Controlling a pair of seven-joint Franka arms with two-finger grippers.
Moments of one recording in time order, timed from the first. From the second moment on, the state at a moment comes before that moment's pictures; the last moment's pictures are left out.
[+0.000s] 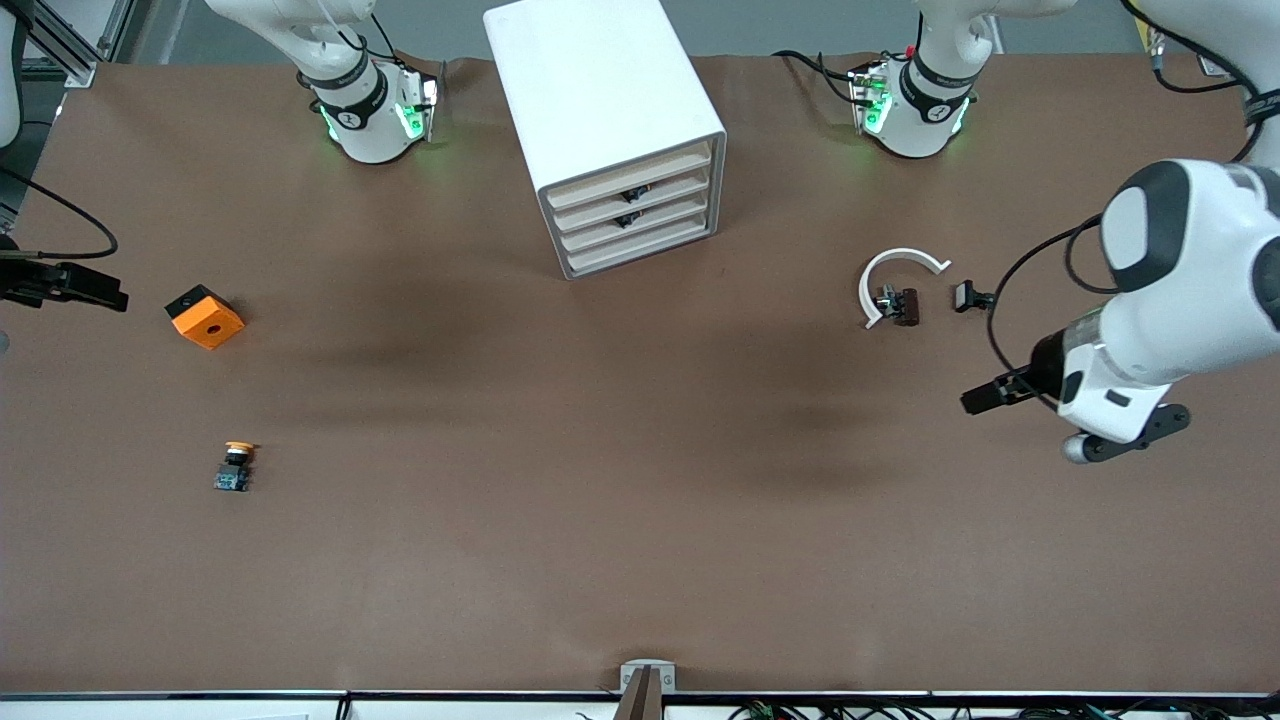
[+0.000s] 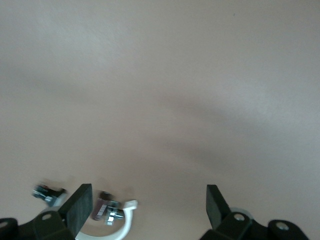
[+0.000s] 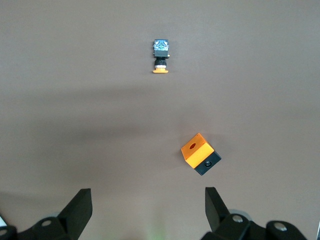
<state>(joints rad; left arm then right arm) -0.15 0.33 0.00 -1.59 -0.11 1.87 -0.51 -0.05 0.11 -0.11 -1.59 -0.07 1.56 -0.11</state>
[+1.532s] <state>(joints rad) -0.43 0.67 0.00 -1.46 -0.67 1.45 -1.71 -0.14 0.12 -0.12 -1.60 0.03 1.57 -0.06</state>
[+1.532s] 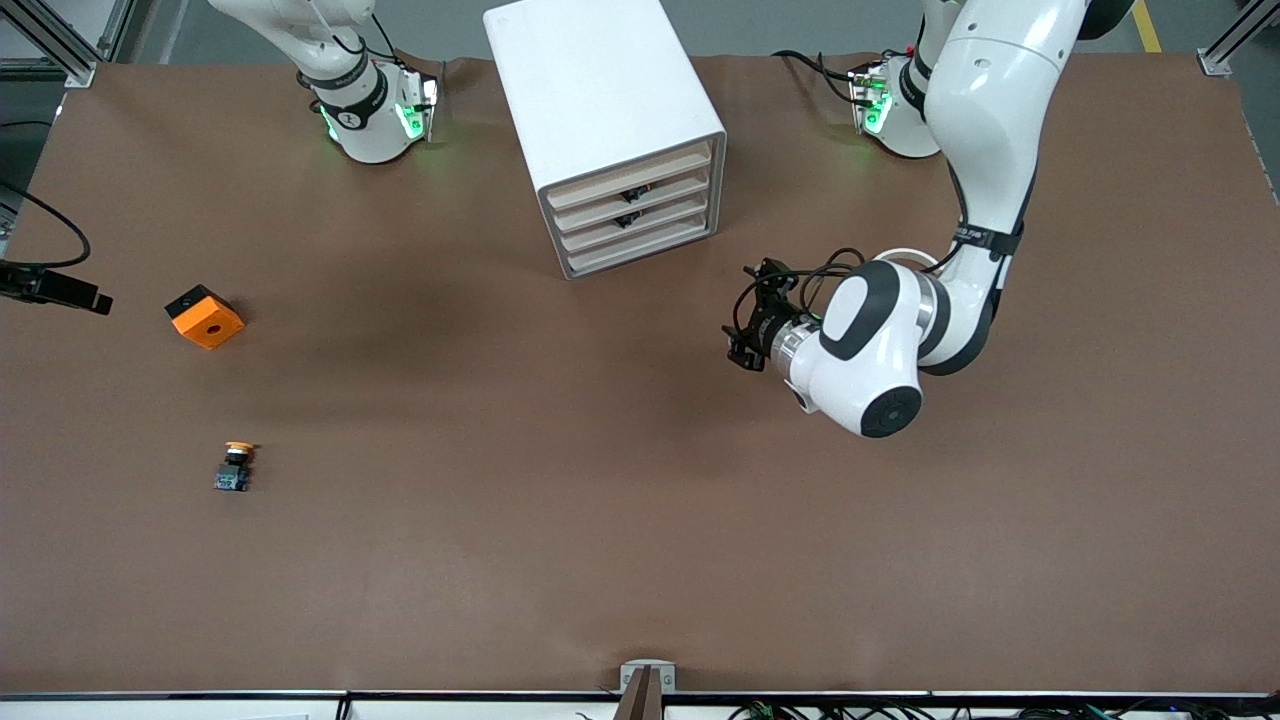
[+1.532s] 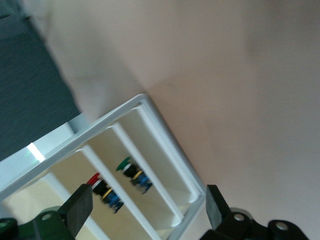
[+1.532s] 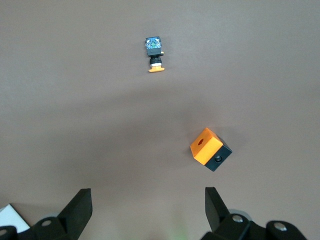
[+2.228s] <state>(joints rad) -0.44 0.82 0.00 -1.46 -0.91 1.24 -1.99 -0.14 0.12 -0.11 -1.61 0.04 1.56 -0.06</state>
